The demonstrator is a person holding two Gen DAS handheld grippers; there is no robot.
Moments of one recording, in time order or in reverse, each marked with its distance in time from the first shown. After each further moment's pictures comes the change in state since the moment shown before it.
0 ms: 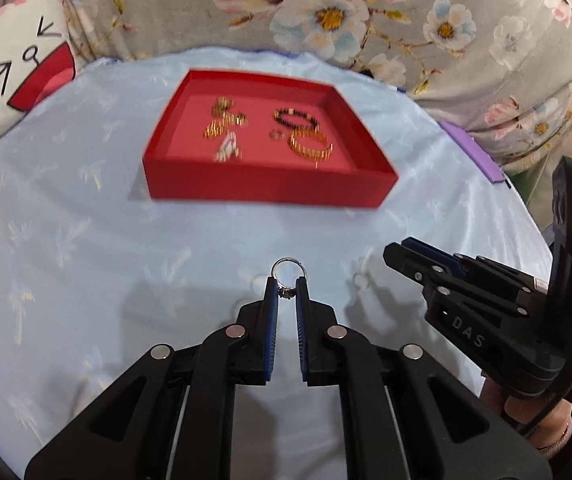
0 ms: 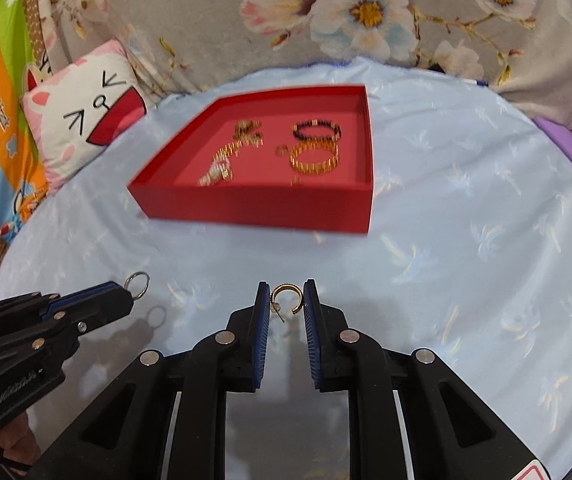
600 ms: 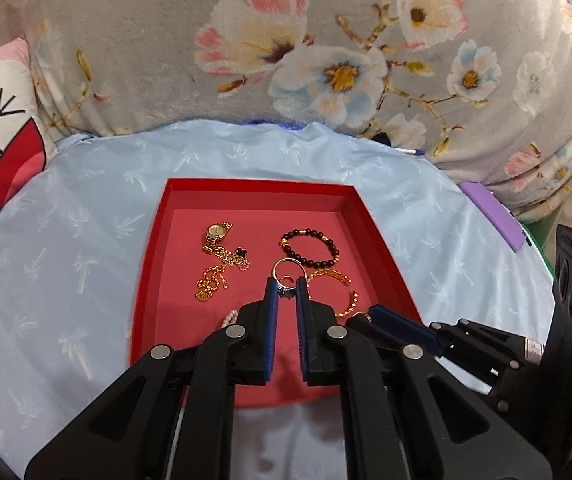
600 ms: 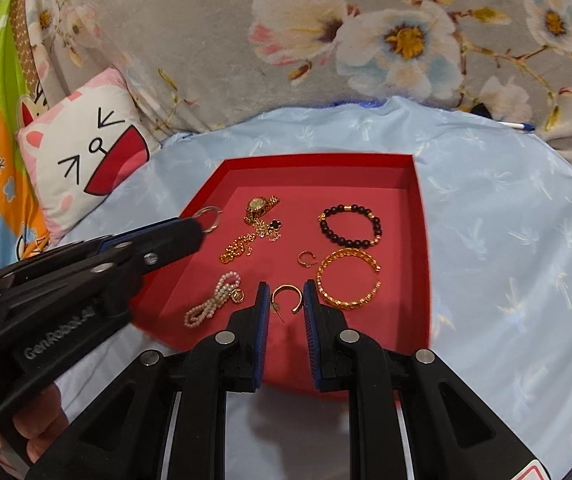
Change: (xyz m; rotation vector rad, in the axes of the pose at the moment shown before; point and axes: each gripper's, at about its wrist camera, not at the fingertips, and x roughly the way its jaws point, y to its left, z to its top) left arm 0.067 0.008 0.137 0.033 -0.100 0.028; right arm 0.072 0.008 0.106 -0.008 -0.024 0.073
